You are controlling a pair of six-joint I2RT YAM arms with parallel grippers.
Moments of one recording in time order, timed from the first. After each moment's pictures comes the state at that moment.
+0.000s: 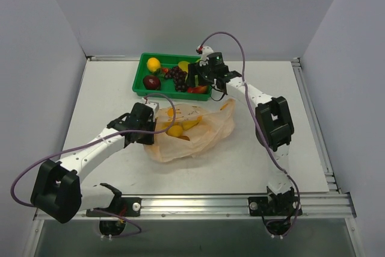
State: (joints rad) left arm -0.50 1.26 0.81 -0.56 -0.08 -0.29; right arm 0.47 2.11 1.69 -0.13 -0.17 0.14
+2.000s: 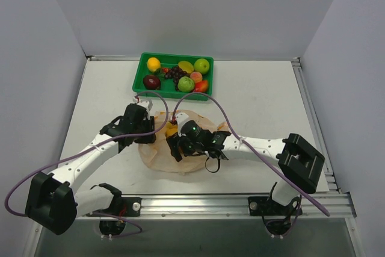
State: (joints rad) left arm -0.47 1.16 0.76 -0.51 -0.04 -0.41; right arm 1.05 1.60 0.93 -0.08 0.07 0.29
